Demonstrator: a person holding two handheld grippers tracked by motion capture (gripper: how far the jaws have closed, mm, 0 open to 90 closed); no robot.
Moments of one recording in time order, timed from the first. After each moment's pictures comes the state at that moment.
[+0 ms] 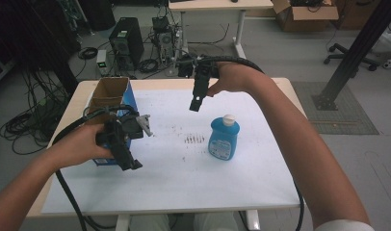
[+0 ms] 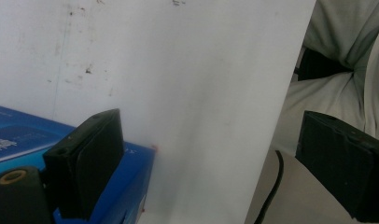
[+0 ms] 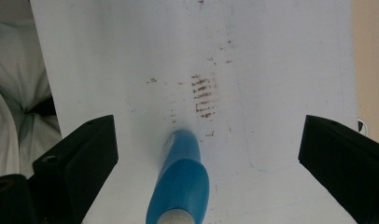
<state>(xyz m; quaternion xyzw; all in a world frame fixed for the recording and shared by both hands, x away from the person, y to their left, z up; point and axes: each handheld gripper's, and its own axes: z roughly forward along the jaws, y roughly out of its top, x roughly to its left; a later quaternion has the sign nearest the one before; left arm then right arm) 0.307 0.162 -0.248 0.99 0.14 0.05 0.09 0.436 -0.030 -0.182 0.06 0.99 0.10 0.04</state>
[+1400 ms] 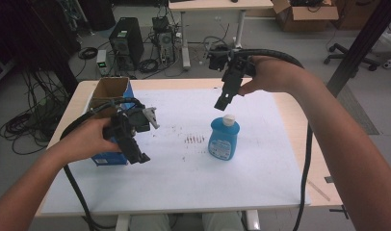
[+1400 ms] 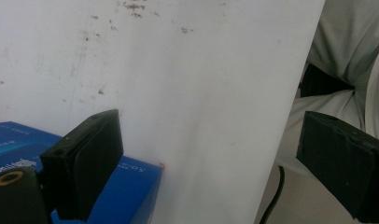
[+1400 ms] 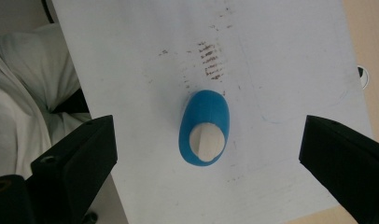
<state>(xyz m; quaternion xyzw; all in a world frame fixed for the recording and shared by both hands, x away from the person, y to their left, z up) 0.317 0.147 -0.238 0.98 0.14 0.06 0.10 0.401 -0.099 -0.143 0.13 0.98 0.12 0.04</state>
